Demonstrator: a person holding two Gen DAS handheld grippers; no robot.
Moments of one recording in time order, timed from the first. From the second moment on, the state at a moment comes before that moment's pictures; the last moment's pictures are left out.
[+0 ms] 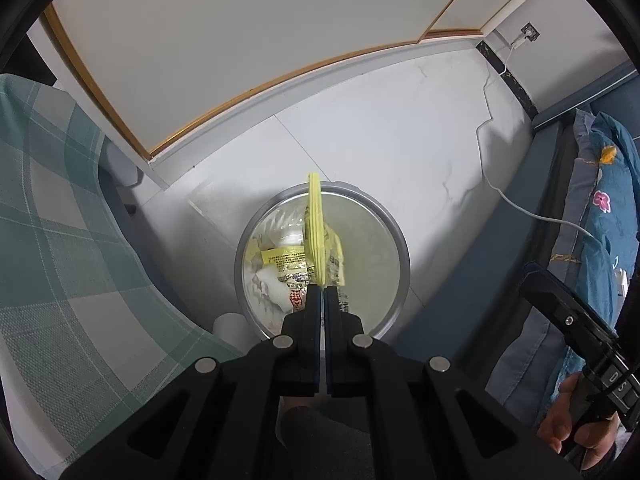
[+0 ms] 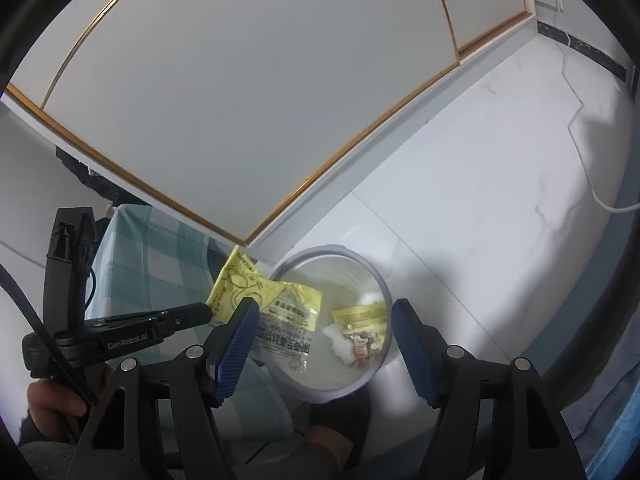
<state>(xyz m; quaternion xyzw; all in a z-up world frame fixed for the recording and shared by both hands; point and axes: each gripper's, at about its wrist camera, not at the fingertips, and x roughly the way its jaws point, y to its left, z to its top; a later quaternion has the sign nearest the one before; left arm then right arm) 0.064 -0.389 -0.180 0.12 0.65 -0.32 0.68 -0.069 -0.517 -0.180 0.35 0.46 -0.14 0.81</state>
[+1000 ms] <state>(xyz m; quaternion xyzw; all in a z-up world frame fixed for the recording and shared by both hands) 0.055 -0.344 -0.111 0.08 0.52 -0.29 0.80 -0.076 -0.494 -0.125 0.33 0.42 -0.12 0.83</state>
